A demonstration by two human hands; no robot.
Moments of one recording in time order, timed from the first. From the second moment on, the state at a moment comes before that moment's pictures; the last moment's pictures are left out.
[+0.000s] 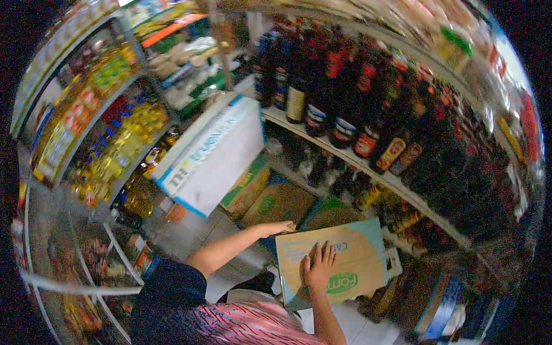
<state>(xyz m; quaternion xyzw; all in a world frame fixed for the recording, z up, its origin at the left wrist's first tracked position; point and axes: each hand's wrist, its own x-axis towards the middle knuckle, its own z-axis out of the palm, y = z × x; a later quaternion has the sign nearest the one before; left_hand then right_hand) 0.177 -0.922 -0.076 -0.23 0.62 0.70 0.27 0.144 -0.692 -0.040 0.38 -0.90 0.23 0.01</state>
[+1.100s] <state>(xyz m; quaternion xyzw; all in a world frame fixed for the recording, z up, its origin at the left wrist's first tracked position) 0.411 -0.996 0.089 -0.21 0.86 0.17 -0.44 0.258 -0.912 0.095 0.58 -0.64 0.51 0.01</state>
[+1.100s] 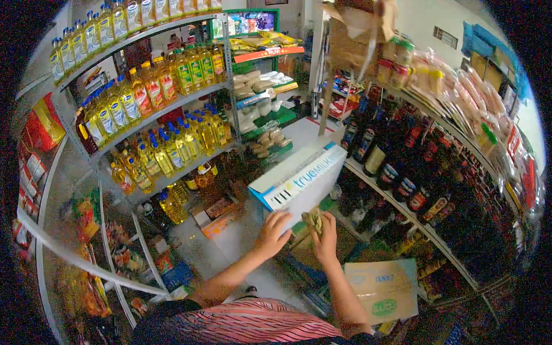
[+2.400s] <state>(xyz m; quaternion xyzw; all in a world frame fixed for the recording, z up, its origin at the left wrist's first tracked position) 0.411 -1.133 0.051 -0.06 0.90 0.07 -0.42 0.101 -1.140 0.092 0.48 -0.72 0.51 0.00</state>
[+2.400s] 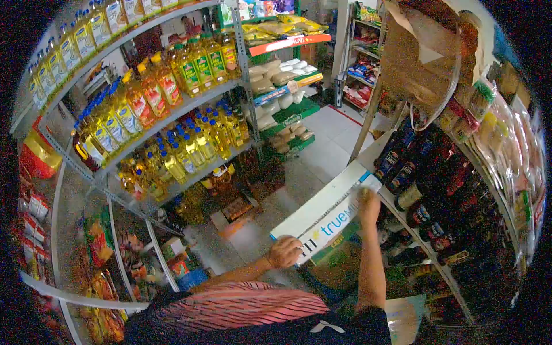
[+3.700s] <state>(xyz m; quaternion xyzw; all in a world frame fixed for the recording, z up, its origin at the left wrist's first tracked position) 0.452 -1.148 0.041 -0.20 0.91 0.14 -0.33 0.255 -1.068 0.080 0.58 -0.71 0.41 0.00</state>
